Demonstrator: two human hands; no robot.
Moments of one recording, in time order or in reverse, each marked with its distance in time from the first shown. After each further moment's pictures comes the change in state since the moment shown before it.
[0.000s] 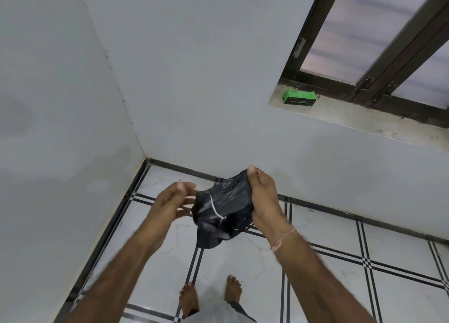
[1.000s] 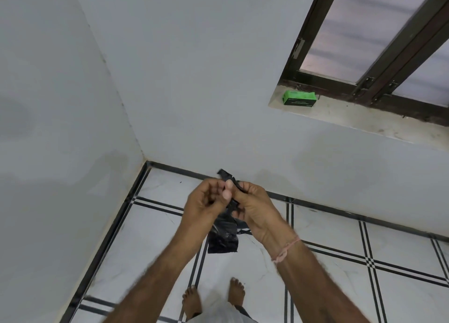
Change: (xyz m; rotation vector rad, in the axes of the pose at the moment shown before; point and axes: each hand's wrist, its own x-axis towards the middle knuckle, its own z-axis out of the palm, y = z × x) left_hand 0.001 0.022 0.067 -0.110 0.018 0.207; right_hand -0.022 -0.016 0.011 -0.044 -0.235 0.250
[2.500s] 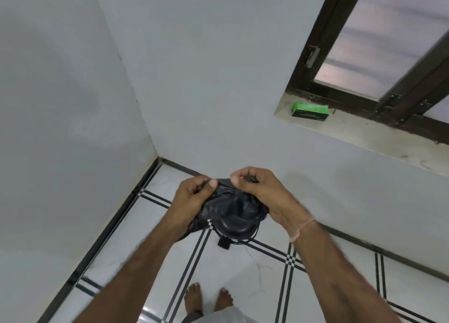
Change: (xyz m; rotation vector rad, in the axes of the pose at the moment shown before) left_hand 0.055 0.002 0.057 0.061 0.085 -0.095; right_hand 0.071 -0.067 -0.112 -0.323 -0.232 -0.140
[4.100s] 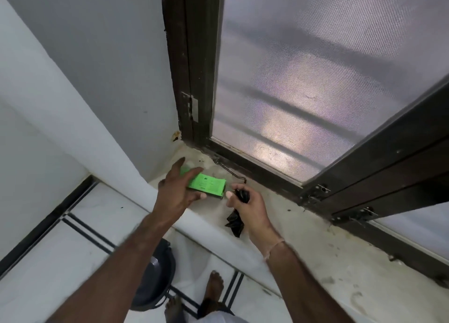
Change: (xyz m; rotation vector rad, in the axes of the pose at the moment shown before) left_hand 0.448 -0.016 0.332 0.990 0.200 0.046; right_hand 0.282 -0.026 -0.460 0.016 0.197 0.024
